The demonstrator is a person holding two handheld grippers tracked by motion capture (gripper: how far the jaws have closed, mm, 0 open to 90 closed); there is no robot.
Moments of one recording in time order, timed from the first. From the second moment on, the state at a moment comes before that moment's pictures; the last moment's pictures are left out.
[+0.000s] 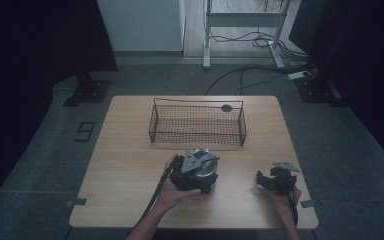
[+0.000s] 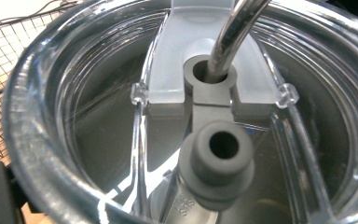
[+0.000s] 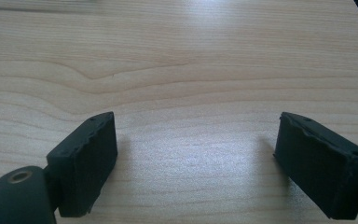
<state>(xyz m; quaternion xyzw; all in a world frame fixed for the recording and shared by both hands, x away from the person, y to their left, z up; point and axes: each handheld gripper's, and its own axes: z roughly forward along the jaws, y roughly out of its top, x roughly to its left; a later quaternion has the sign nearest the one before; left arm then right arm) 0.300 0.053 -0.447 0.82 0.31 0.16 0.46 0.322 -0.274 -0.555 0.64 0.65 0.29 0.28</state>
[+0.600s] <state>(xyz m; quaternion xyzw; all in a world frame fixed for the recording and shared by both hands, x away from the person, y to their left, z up) 0.307 0.056 -0.434 0.81 0.31 0.17 0.46 0.323 -0.274 -0.555 0.64 0.65 0.29 0.28</state>
